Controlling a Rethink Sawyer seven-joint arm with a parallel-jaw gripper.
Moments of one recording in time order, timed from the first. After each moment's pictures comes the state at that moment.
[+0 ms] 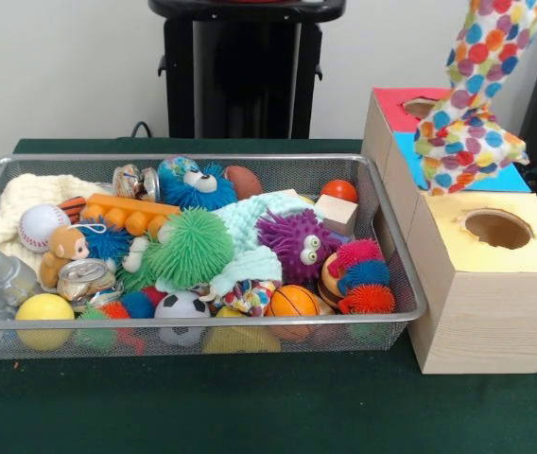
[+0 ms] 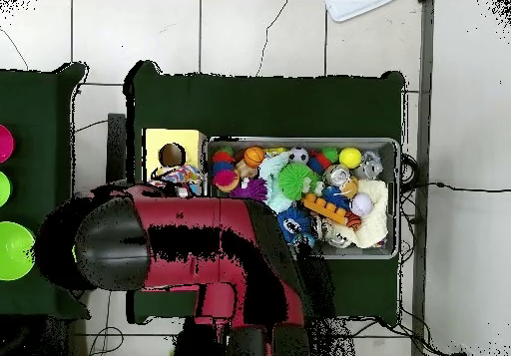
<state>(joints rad) -0.03 -1.12 0.04 1.66 0.05 0.92 1.57</state>
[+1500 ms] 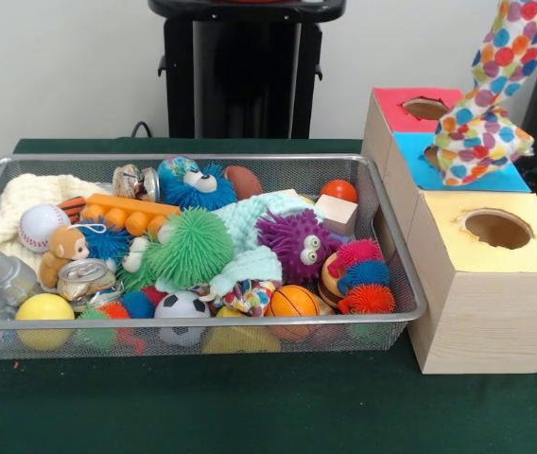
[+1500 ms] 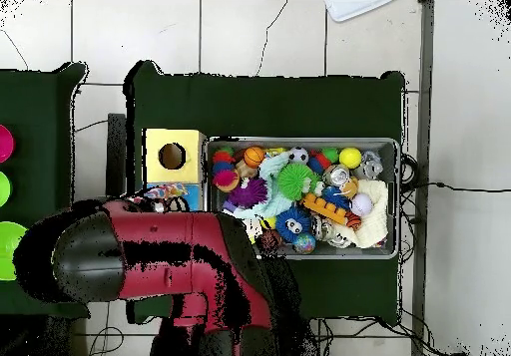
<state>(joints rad) 0.04 -1.10 0.02 1.72 0.12 0.88 1.57</state>
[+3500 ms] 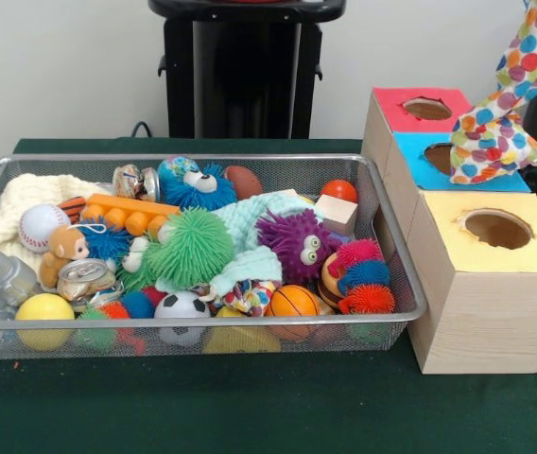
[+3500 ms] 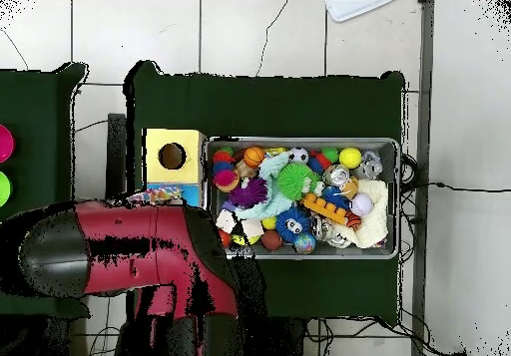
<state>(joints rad) 0.11 -1.06 -0.01 1.67 0.14 0.93 1.58</state>
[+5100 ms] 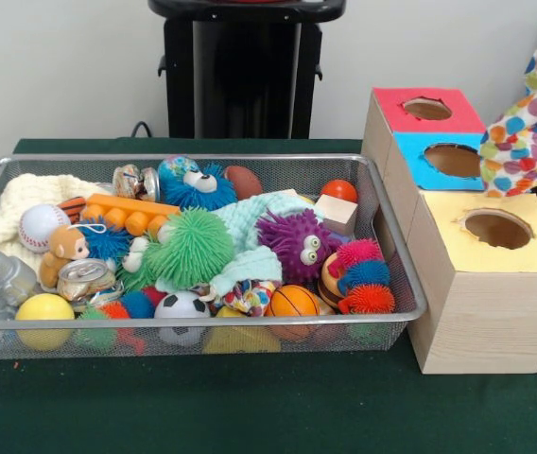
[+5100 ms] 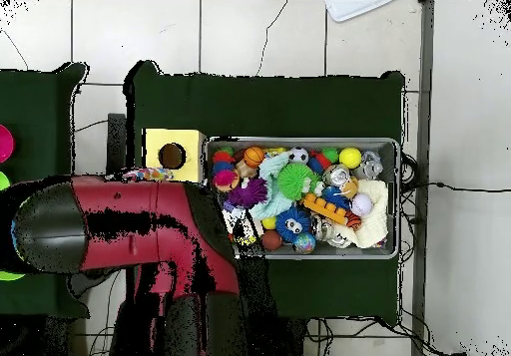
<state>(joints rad) 0.11 -1.01 -0.01 1.57 0.16 0.93 1.58</state>
